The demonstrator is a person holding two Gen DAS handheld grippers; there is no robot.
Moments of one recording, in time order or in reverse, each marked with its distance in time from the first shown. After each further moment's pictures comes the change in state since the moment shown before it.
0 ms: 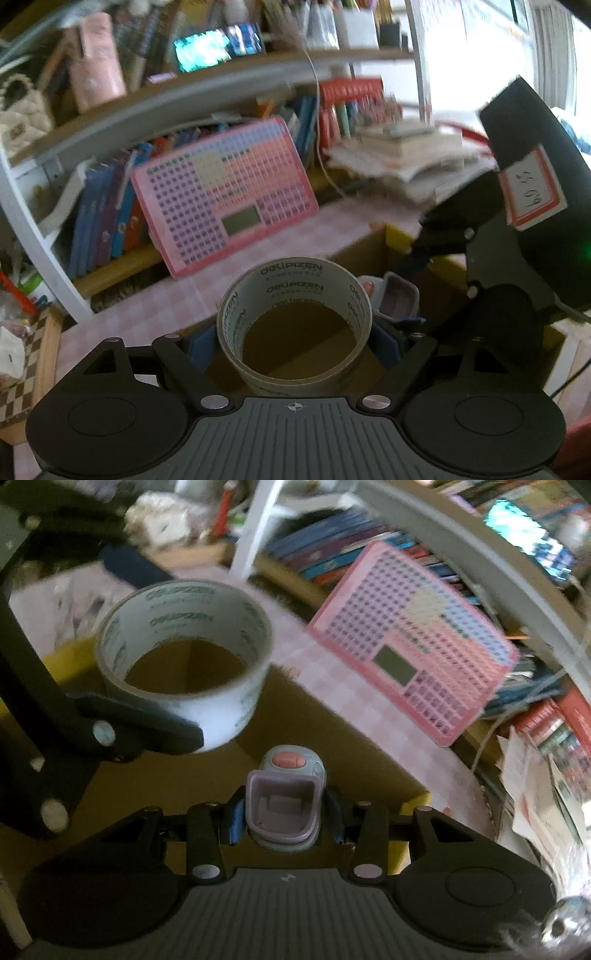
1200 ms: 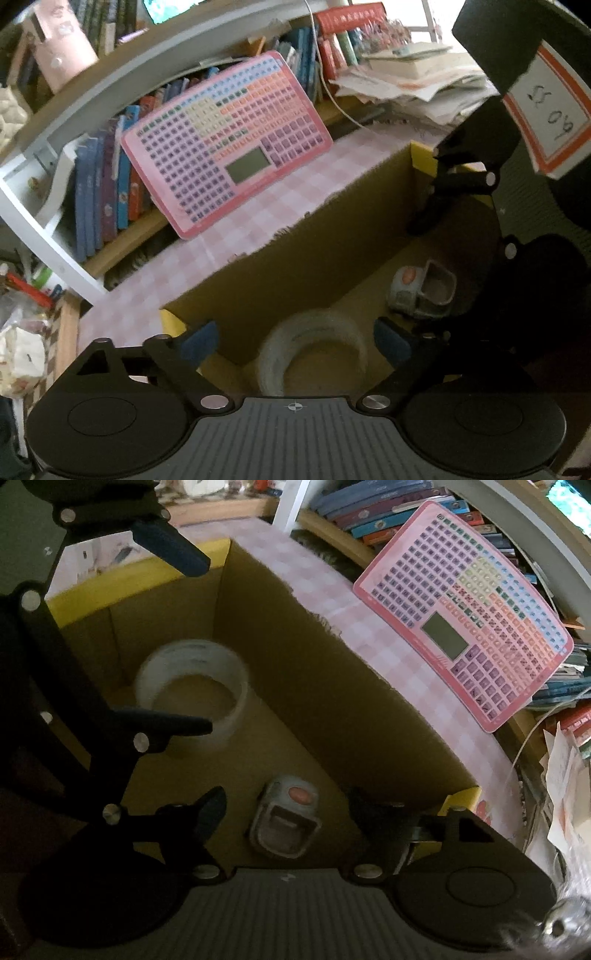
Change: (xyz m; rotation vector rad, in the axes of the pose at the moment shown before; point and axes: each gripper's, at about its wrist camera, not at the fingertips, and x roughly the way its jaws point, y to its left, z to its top) left arm 0.036 -0.008 -0.005 0.066 0.152 0.089; right arm 0.016 0.000 -0.003 -0.053 0.107 0.118
